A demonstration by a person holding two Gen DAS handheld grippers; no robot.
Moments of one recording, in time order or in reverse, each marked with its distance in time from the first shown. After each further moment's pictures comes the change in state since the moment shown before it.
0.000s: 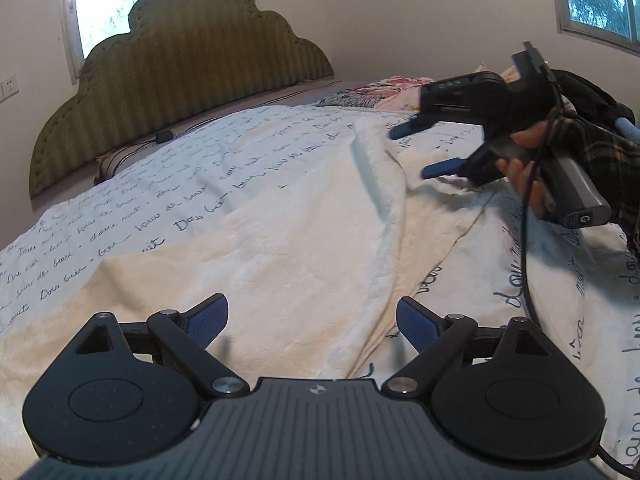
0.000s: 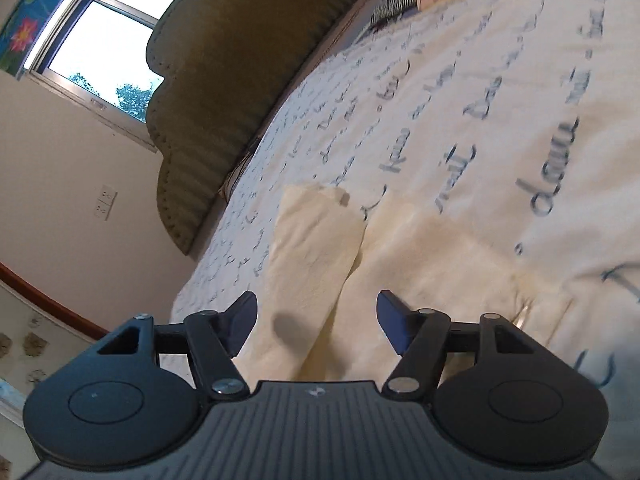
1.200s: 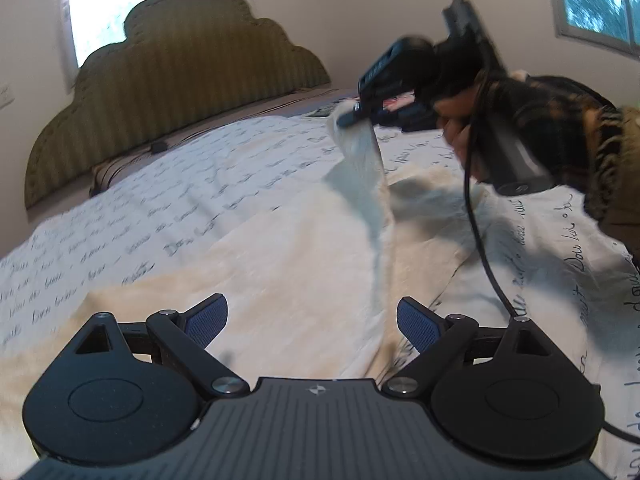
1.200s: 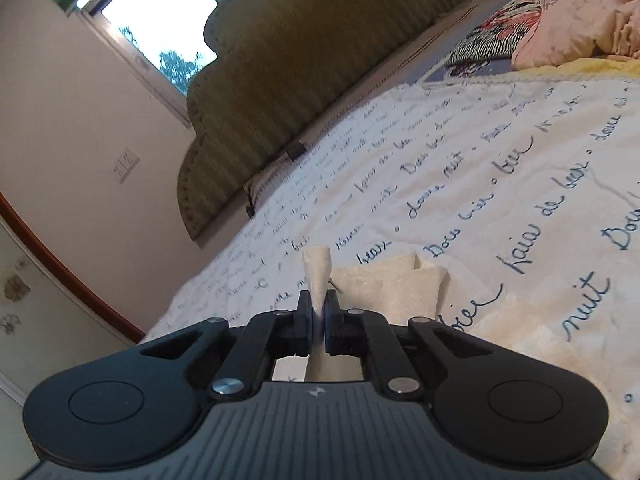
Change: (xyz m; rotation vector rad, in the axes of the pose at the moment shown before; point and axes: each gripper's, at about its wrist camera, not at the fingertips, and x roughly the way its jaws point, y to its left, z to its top) left arm 0.016 -0.009 0.023 0.018 -0.023 -0.008; right arm 0.021 0.077 0.034 -0.263 -0.068 0.008
